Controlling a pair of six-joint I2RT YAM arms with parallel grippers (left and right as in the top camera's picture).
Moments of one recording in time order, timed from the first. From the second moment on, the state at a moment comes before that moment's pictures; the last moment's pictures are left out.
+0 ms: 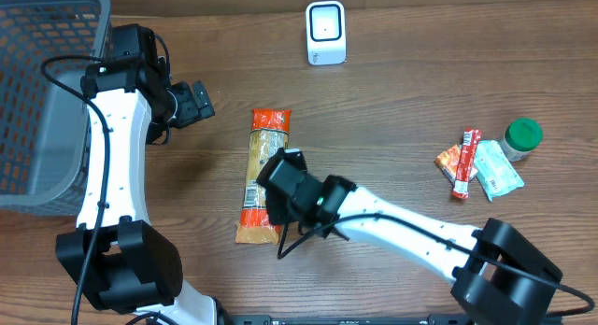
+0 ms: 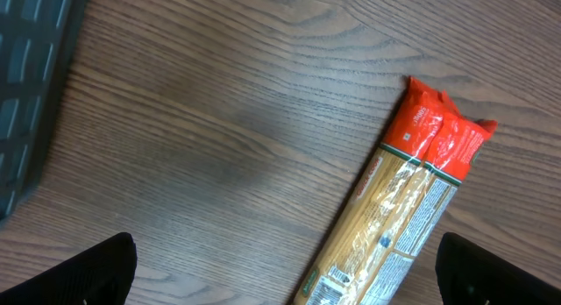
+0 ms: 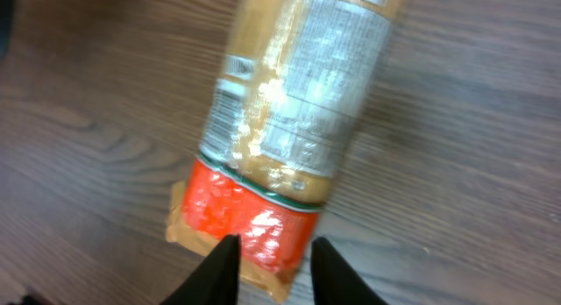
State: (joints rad) left arm 0.16 1.77 1.66 -1.19 0.04 -0.27; right arm 1.02 1.83 1.29 -0.50 0.00 0.80
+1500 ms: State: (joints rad) left arm 0.16 1.77 1.66 -1.19 0.04 -0.27; right arm 0.65 1.92 1.33 -1.08 0.21 0.31
